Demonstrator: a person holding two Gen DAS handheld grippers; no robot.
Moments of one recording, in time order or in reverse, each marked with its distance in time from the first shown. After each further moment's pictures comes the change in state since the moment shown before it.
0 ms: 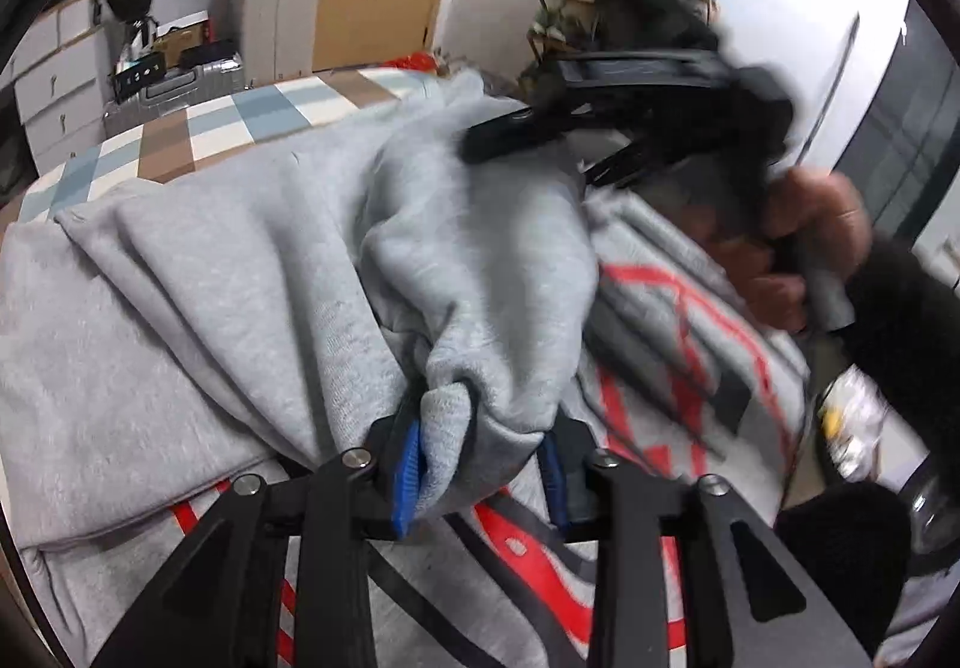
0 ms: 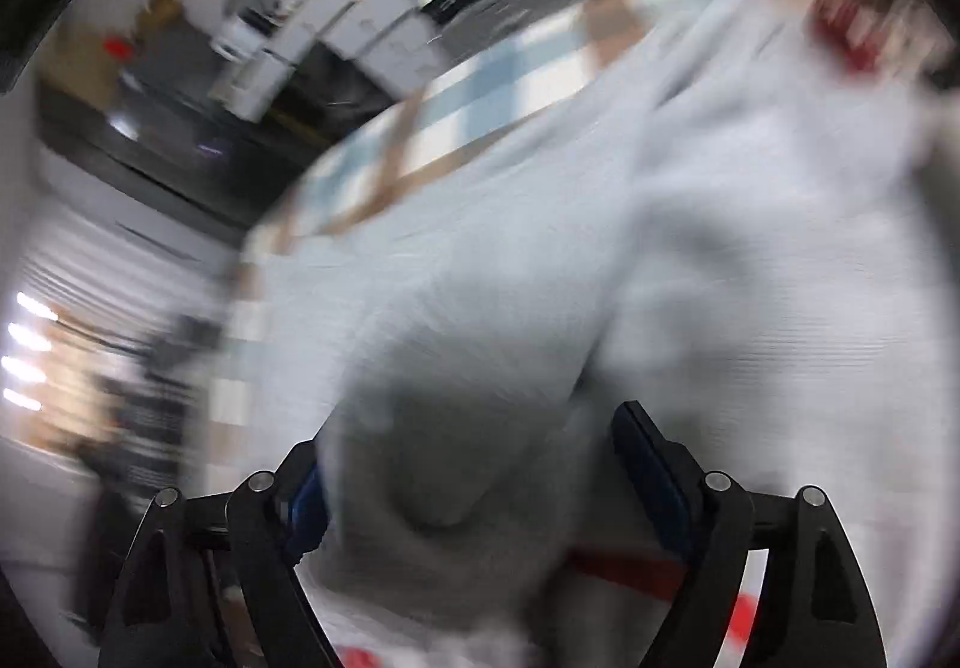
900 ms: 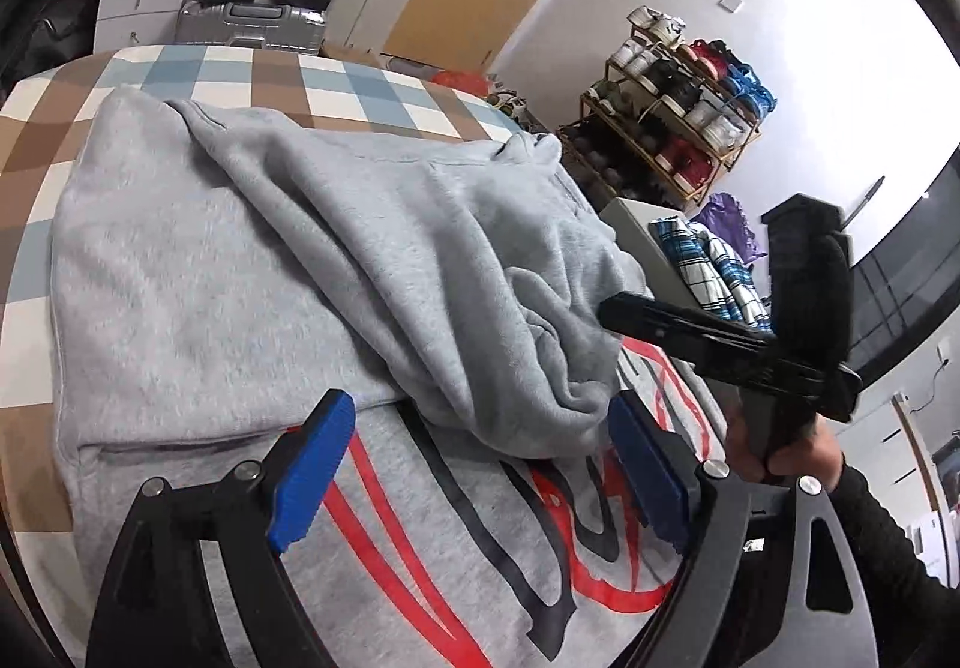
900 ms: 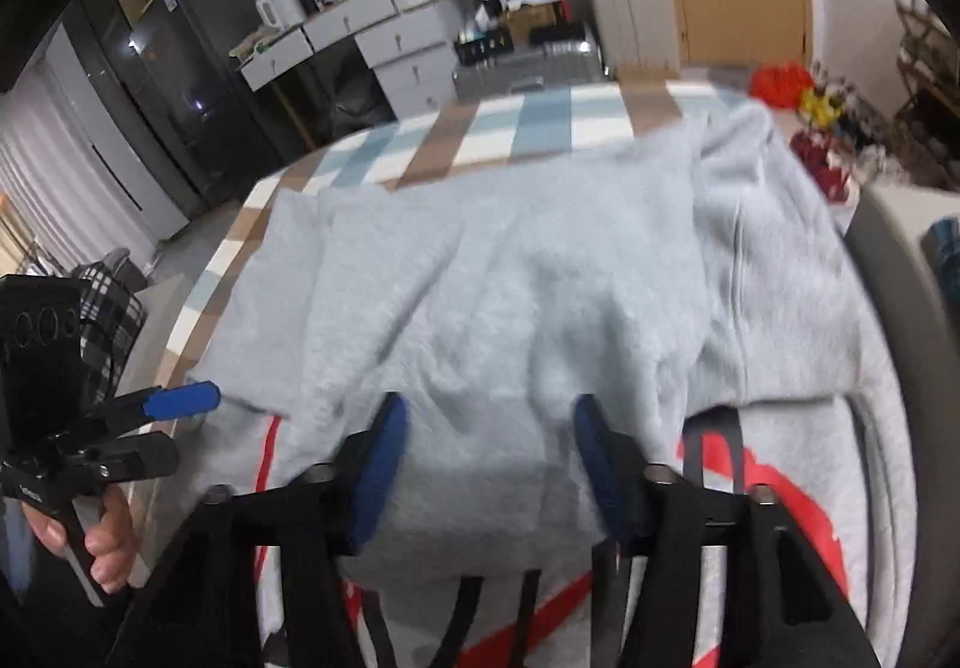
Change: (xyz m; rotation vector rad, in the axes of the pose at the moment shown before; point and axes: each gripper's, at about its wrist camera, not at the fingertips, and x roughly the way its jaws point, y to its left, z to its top) left arm -0.070 0.078 -0.015 -0.342 -0.090 -0.122; right arm -0.021 0.072 -0.078 -0.203 -0.143 -0.161
